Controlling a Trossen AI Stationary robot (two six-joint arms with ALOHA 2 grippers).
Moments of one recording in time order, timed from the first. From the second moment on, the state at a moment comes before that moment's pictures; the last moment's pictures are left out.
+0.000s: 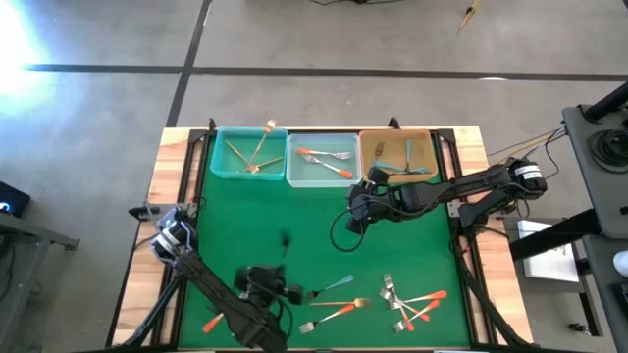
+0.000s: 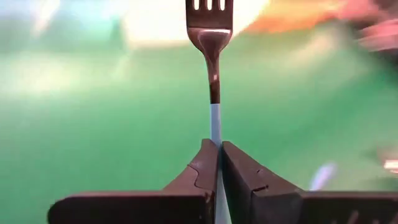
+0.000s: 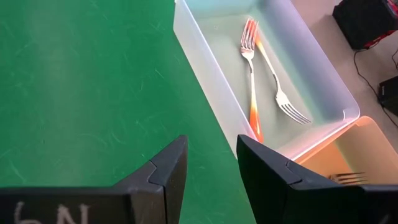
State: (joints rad) left arm -0.77 2.17 1.82 -1.57 -0.94 -2.26; right arm 0.10 1.50 1.07 -0.54 0.55 0.25
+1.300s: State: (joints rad) left arm -0.84 2.14 1.95 -1.55 -1.56 -1.59; right arm 0.10 1.50 1.07 -0.49 0.55 0.25
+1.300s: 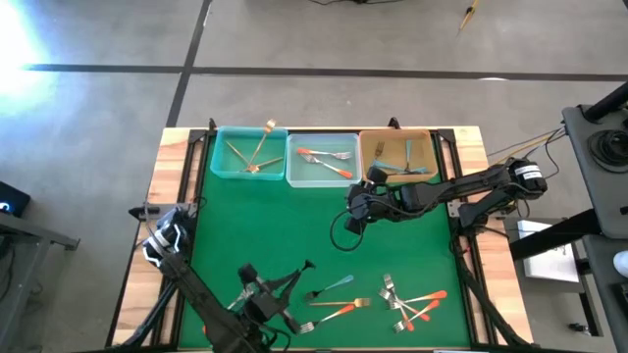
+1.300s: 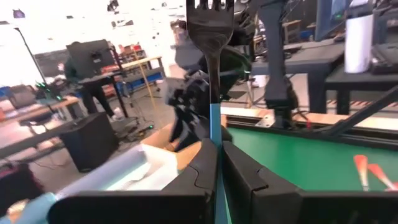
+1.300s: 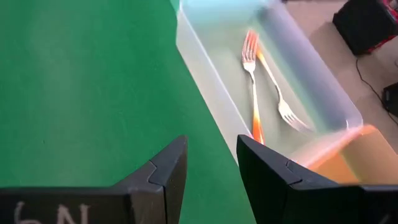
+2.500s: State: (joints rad) left arm -0.51 1.91 1.44 -1.50 -1.57 -2.05; right arm 0.15 1.03 1.03 -0.34 0.42 0.22
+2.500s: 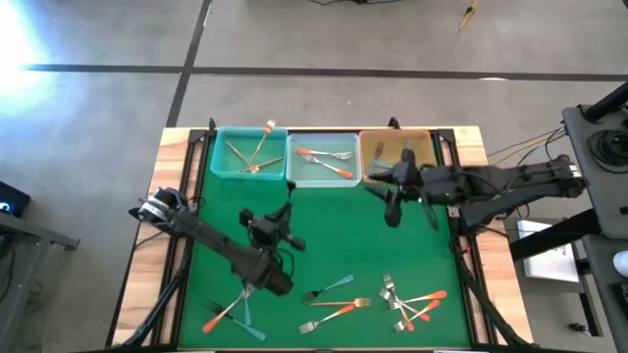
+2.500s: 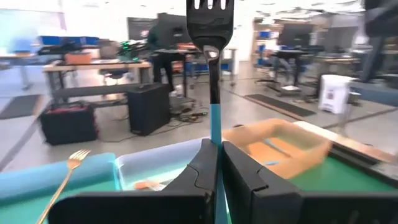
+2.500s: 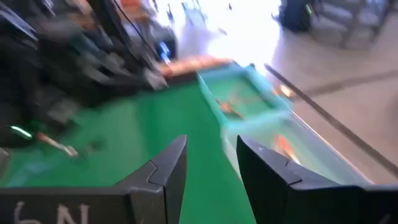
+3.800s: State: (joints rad) left arm -0.27 2.03 1.69 -1.04 -1.27 -0.89; right arm 0.15 0.96 0.85 -0.38 0.42 0.28
